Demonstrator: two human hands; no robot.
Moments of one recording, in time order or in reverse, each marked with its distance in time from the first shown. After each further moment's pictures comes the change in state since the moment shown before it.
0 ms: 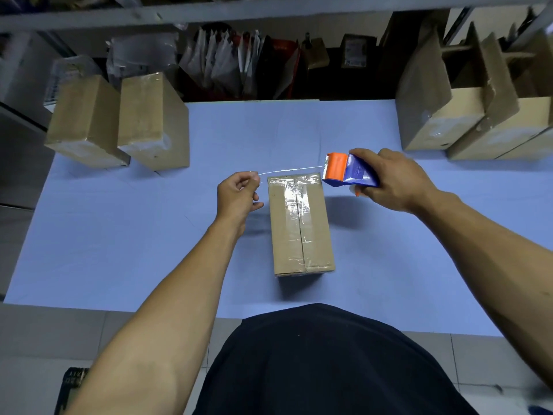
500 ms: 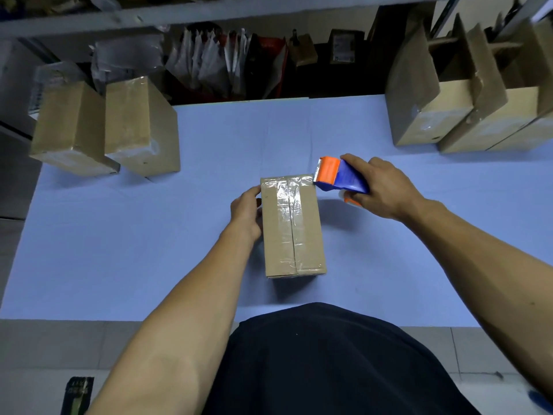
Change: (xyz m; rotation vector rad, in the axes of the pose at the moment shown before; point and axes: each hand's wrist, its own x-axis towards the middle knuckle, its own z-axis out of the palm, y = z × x) left_hand -0.004 -0.008 0.032 -0.313 -0.006 -0.470; right_hand -0.009 -0.001 0.020 0.093 -0.024 0.068
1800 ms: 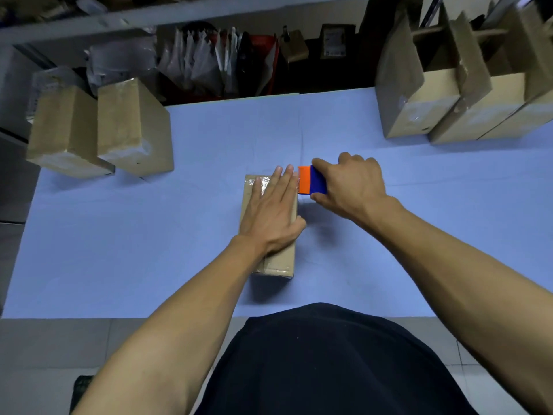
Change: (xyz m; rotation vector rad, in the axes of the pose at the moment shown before) left_hand -0.041 -0.035 0.015 1.764 -0.221 1.110; right_hand -0.010 -0.066 -0.012 -0.378 0.005 0.065
